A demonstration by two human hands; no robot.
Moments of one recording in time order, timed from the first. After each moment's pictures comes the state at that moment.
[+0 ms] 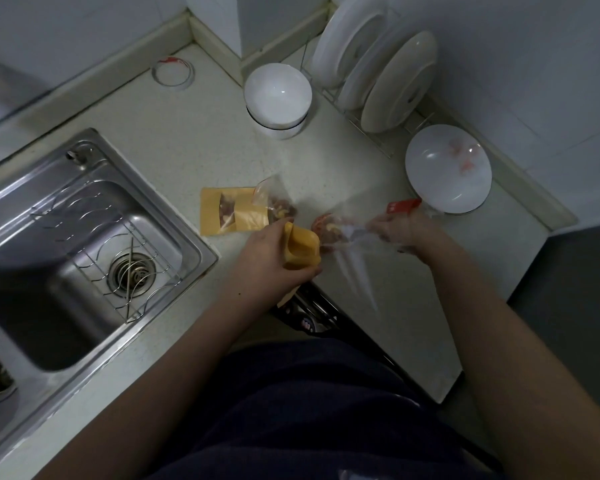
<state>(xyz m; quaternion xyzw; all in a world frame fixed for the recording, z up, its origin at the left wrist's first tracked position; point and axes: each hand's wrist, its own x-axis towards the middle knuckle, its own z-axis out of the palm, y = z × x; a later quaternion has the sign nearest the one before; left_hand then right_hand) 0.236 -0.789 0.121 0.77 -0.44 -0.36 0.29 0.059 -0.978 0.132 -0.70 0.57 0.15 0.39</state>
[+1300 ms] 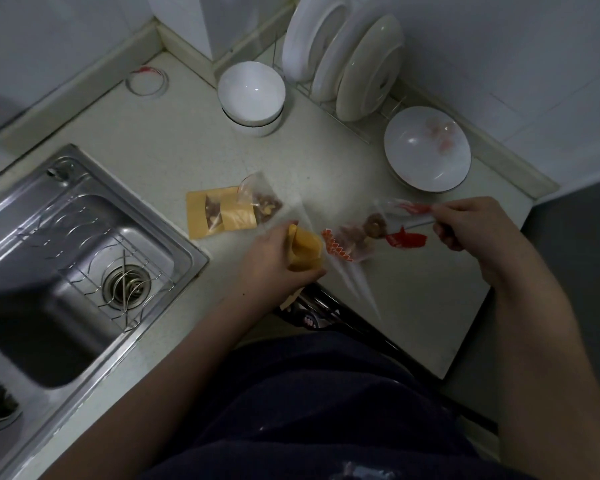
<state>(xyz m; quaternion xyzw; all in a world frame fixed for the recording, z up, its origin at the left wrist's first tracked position) 0.214 -0.787 0.126 0.74 -0.50 -0.35 0.29 -0.015 -0.930 0.211 -0.58 0.67 -0.13 0.45</state>
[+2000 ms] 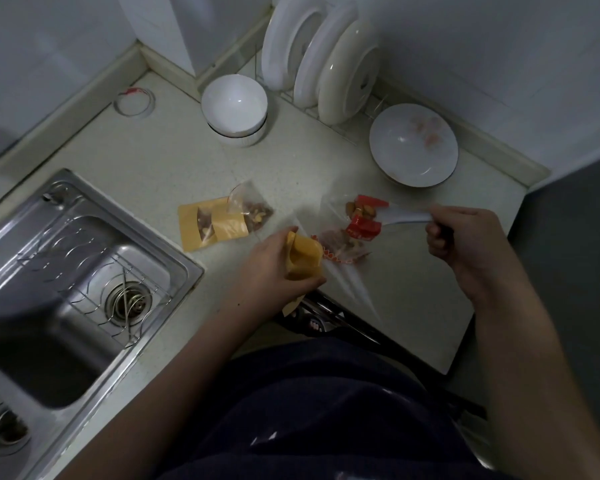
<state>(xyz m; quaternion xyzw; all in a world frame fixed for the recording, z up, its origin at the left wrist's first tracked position) 0.206 -0.790 0.135 0.72 -0.53 -0.36 0.26 -0.022 -0.907 0.206 -0.40 0.64 -0.33 0.57</state>
